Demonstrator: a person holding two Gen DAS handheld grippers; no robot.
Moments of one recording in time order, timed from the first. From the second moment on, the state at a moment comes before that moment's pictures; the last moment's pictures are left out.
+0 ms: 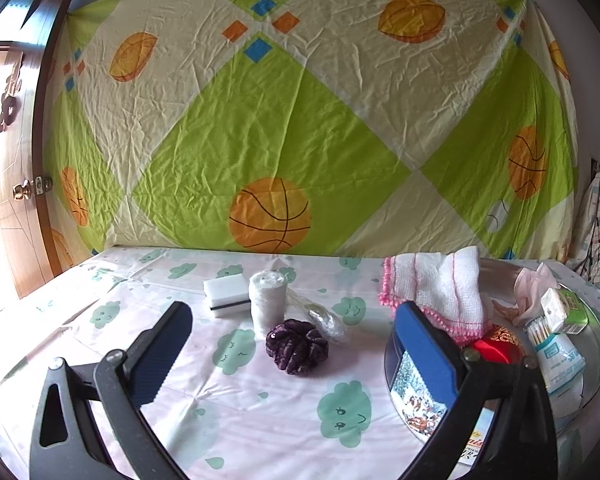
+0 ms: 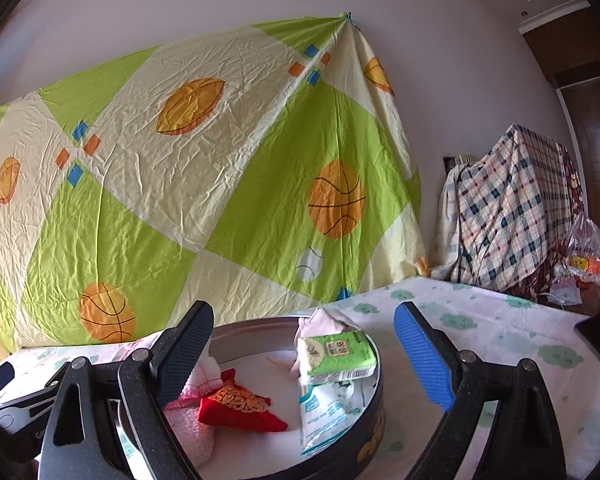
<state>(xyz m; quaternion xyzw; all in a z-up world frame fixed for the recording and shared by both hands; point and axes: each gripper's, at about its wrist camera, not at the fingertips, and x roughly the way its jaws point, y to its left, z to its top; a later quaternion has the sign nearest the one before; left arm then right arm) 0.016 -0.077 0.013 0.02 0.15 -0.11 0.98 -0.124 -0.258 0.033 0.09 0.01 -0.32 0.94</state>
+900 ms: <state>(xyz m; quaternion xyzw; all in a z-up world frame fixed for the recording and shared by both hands) 0.039 -0.030 0.010 0.01 0.16 -0.08 0.98 -0.085 -0.183 0.032 0.08 0.02 -0.28 0.96</state>
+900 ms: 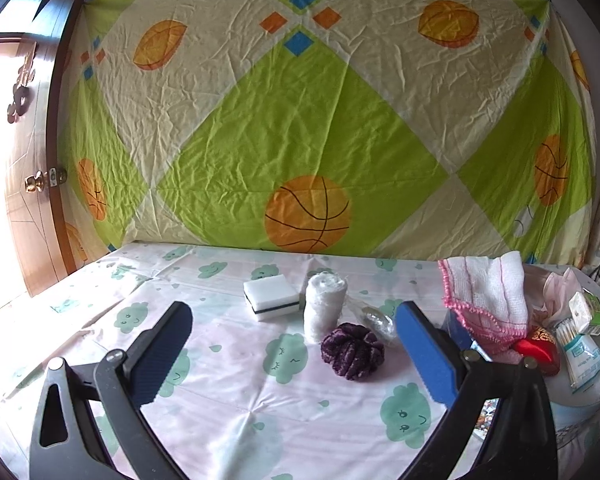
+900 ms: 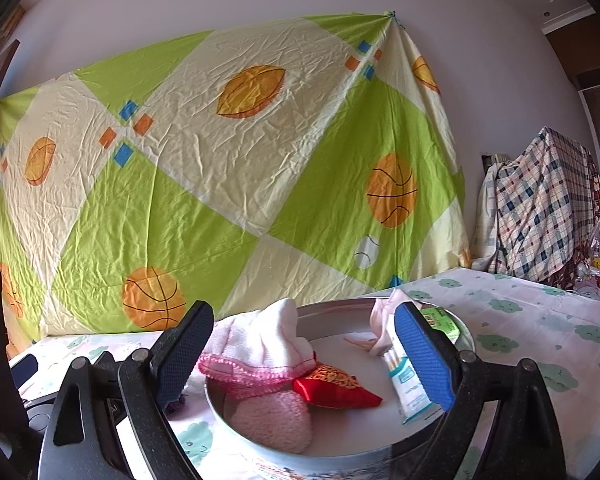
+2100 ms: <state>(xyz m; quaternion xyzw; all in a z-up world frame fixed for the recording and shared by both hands) 0.128 0.091 -0.001 -0.03 0.20 0.06 0.98 0.064 -0.101 0.014 0.04 0.16 -0.13 0.98</state>
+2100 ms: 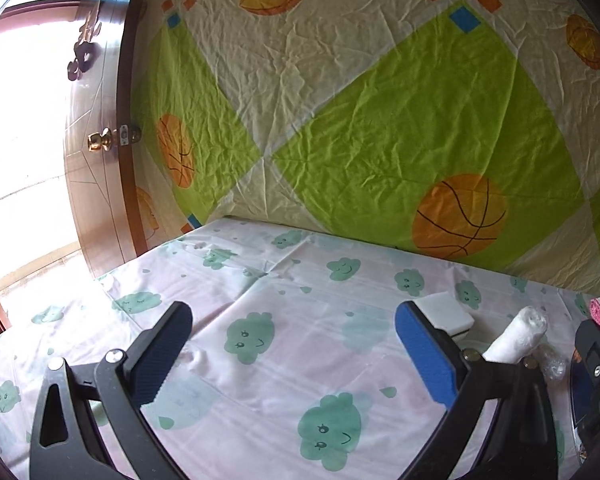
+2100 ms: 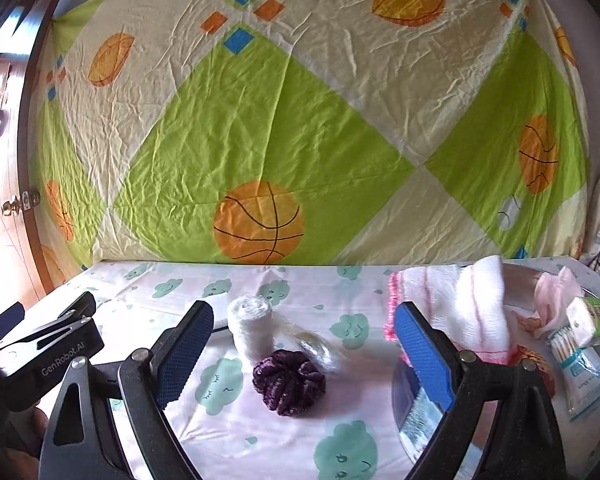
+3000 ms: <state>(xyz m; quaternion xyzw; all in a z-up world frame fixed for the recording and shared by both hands) 0.129 0.096 0.001 -0.03 0.20 0.04 0.98 0.053 -0.102 0.026 0.06 0.17 -0.04 0.98</state>
